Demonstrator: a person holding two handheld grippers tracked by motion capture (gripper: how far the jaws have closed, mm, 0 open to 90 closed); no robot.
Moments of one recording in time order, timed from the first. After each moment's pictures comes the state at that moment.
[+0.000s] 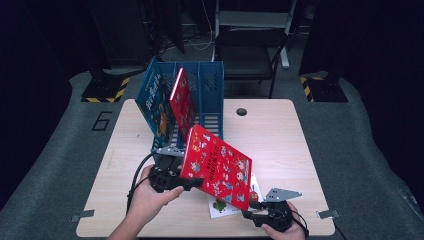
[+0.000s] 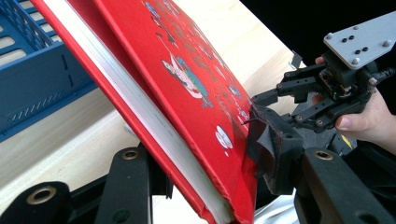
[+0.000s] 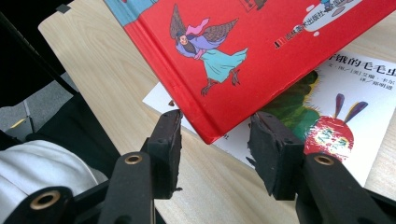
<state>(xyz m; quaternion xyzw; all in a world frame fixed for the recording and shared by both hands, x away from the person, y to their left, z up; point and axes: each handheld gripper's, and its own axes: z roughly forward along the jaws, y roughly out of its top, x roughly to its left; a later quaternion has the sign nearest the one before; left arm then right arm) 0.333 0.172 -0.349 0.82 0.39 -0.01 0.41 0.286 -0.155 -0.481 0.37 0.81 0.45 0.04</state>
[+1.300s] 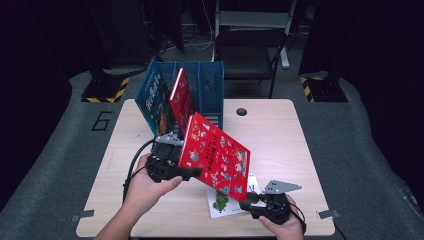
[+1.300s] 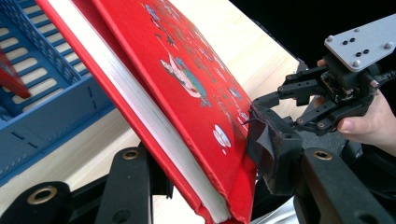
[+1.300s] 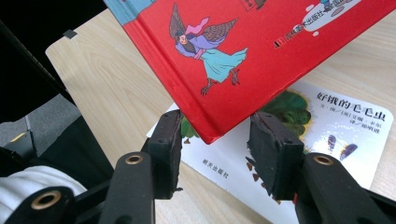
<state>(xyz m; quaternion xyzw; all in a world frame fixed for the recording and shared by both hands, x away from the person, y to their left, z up) 0.340 0.172 -0.314 0.83 0.38 0.02 0.40 0.298 -0.147 -0.460 0.37 0.80 0.47 0.05</state>
